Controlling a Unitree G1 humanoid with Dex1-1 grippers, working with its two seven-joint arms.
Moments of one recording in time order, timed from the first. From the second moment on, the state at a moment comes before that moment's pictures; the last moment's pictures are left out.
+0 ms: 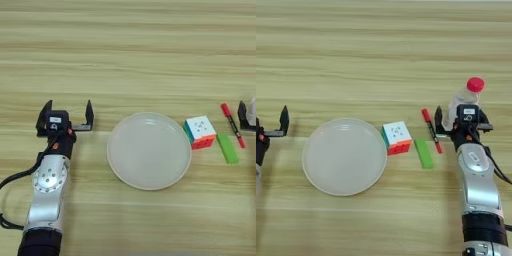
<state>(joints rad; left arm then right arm) -0.02 0.09 0.10 0.19 -0.05 -0.29 -0.05 -0.16 -0.24 -0.23 0.18 0.04 0.07 0.05</state>
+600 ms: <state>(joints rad) -0.02 0.09 0.10 0.19 -0.05 -0.29 -0.05 -0.16 -0.24 -0.23 0.17 0.04 0.07 0.05</state>
